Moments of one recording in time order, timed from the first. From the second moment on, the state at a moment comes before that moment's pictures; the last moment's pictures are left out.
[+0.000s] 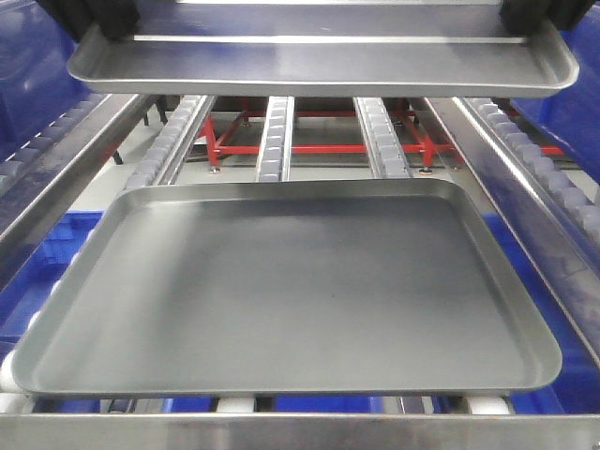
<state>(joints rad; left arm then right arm) -0.78 1.37 -1.35 0.18 1.07 -0.67 0.61 1.32 -1.30 -0.22 1.13 0.59</state>
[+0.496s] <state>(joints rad) -0.78 1.37 -1.35 0.18 1.07 -0.67 0.61 1.32 -1.30 -0.22 1.13 0.59</state>
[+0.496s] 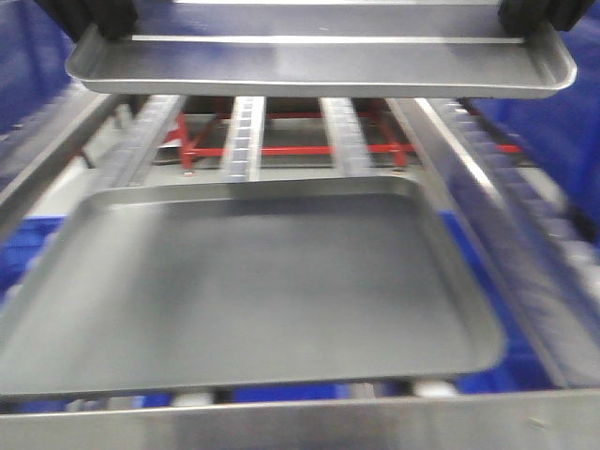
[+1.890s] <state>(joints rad) -0.78 1.37 -1.35 0.18 1.08 -0.67 0.61 1.32 -1.30 -0.22 1.13 0.59</state>
